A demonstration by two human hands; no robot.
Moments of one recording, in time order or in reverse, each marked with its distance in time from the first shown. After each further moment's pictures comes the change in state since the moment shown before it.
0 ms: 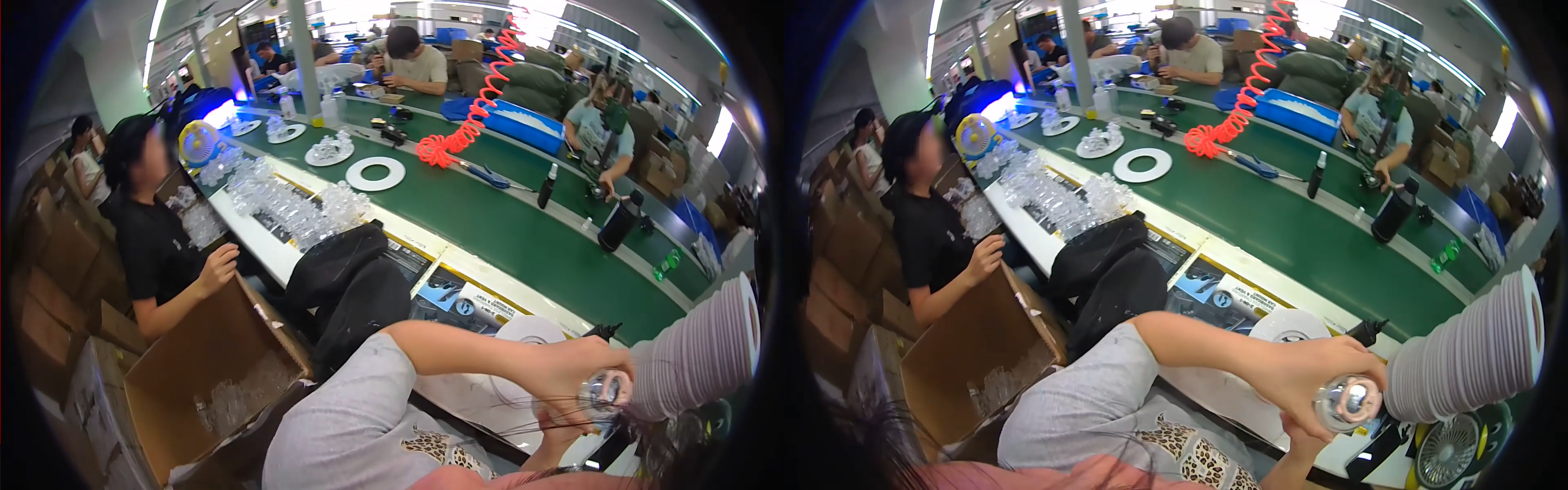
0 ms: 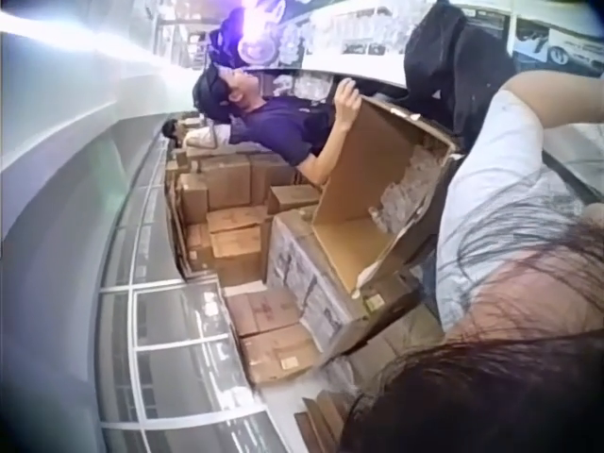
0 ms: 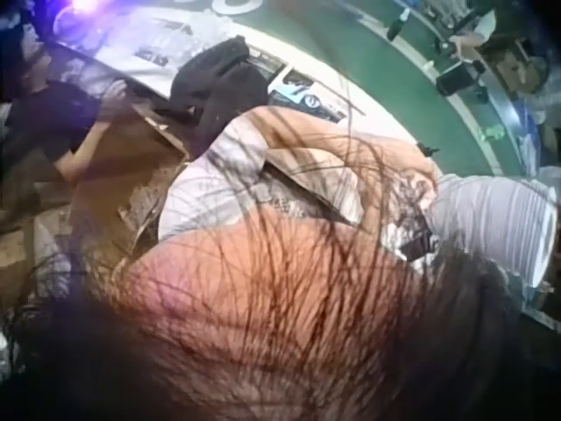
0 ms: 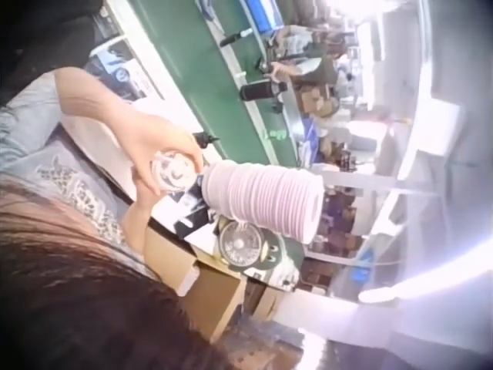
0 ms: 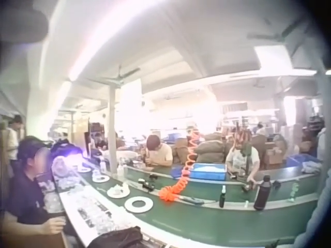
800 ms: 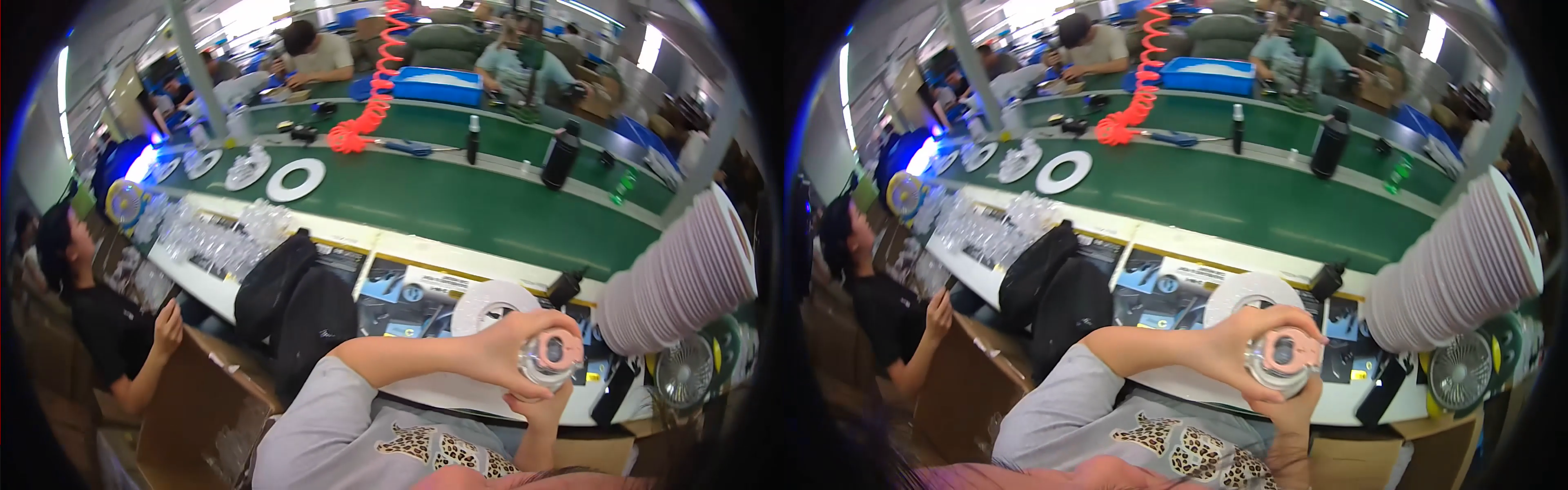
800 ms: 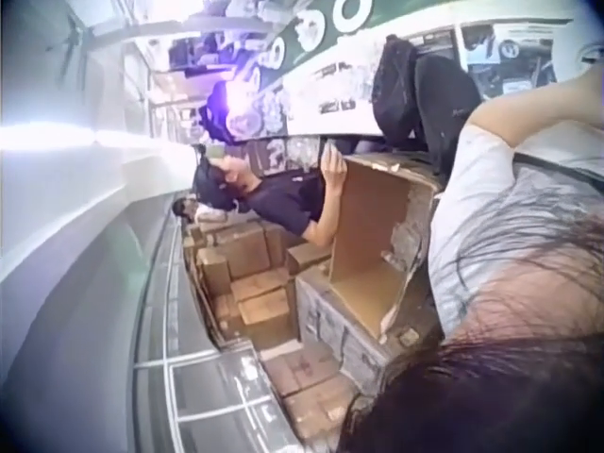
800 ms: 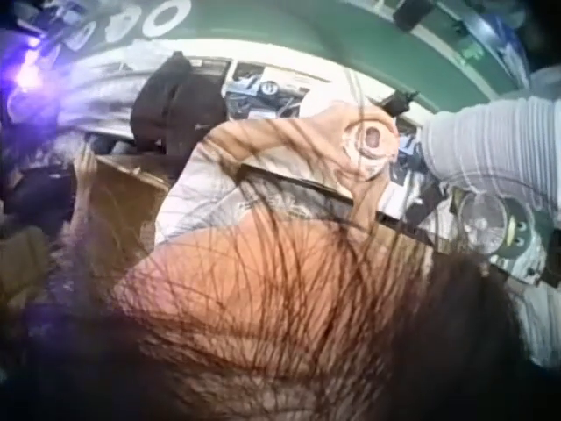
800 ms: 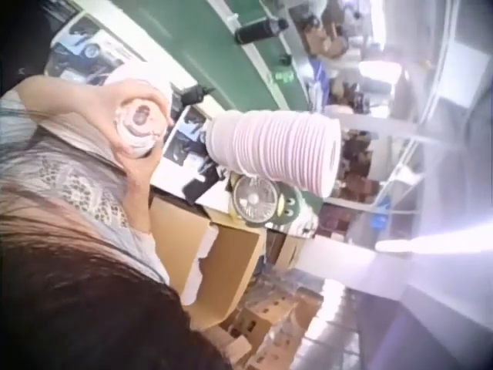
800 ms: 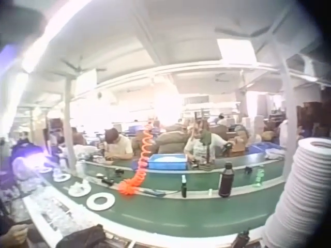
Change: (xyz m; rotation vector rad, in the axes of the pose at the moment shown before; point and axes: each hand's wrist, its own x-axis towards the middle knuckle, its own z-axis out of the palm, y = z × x) left_hand -0.026 -0.038 0.009 -0.204 0.068 -0.088; right_hand 0.012 -0.058 0.025 0.080 0.127 0.068
